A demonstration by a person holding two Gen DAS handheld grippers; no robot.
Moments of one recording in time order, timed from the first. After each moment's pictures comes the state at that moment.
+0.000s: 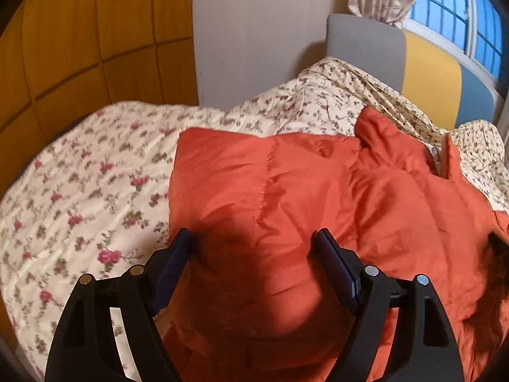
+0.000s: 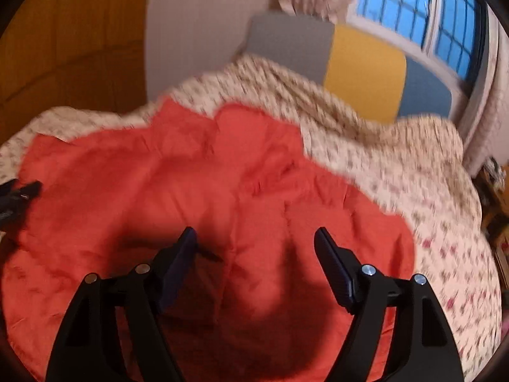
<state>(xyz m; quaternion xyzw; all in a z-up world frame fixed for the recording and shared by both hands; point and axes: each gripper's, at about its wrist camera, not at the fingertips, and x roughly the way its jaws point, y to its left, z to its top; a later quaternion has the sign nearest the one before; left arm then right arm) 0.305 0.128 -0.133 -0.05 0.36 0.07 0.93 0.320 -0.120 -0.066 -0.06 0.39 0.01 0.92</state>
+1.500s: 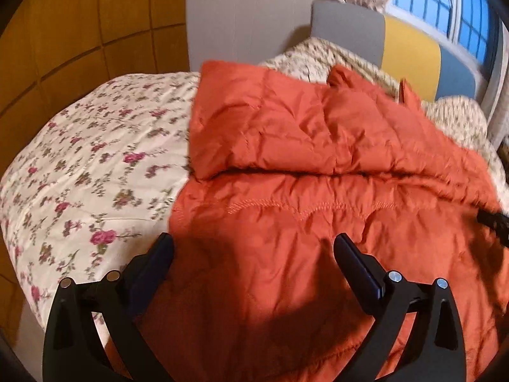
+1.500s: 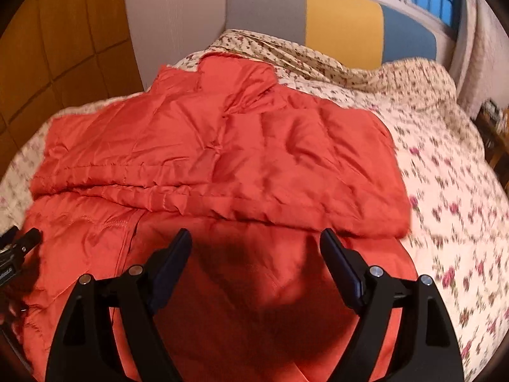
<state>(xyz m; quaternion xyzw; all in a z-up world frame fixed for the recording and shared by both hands) 0.180 0.127 -0.146 -0.06 0.38 0.04 0.92 0.209 -0.180 -0.070 0.04 0.43 0.03 0.90</state>
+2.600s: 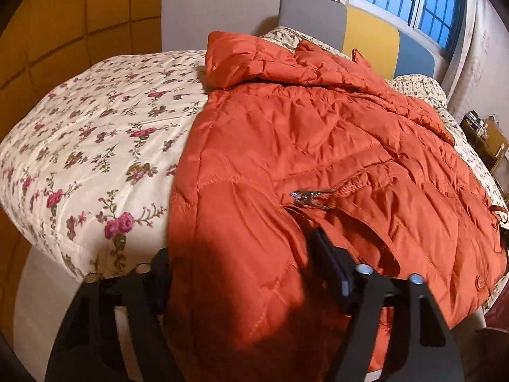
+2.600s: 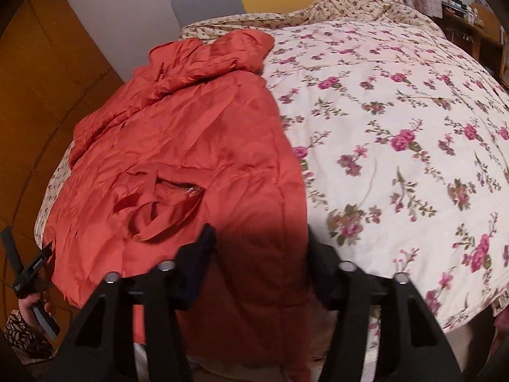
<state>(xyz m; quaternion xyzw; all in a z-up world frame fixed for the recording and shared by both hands) 0.050 0.148 -0.177 -0.04 0.40 -0.04 0.92 0.000 -0.309 -0.101 0.19 0.46 0.03 0.87</state>
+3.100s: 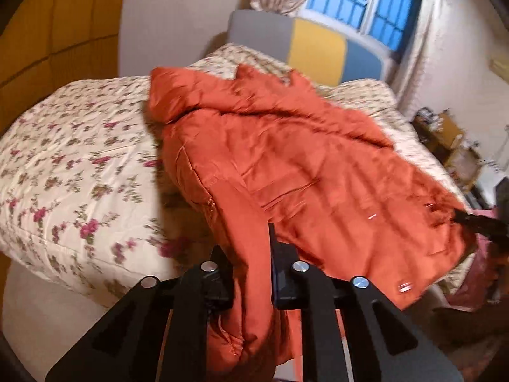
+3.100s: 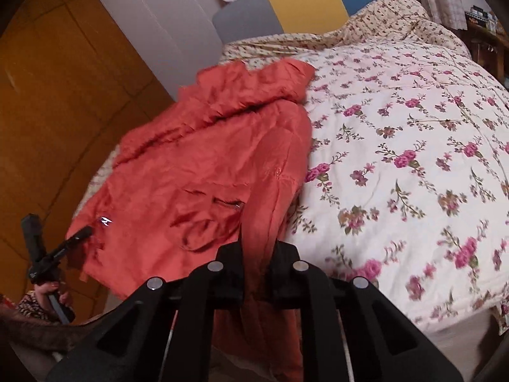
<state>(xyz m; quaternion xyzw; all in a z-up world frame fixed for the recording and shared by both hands) 0.007 0.124 -0.129 -0.04 0.36 -0.17 0.92 -0.045 -0.330 -0.059 0.22 0.41 0.13 0.88</state>
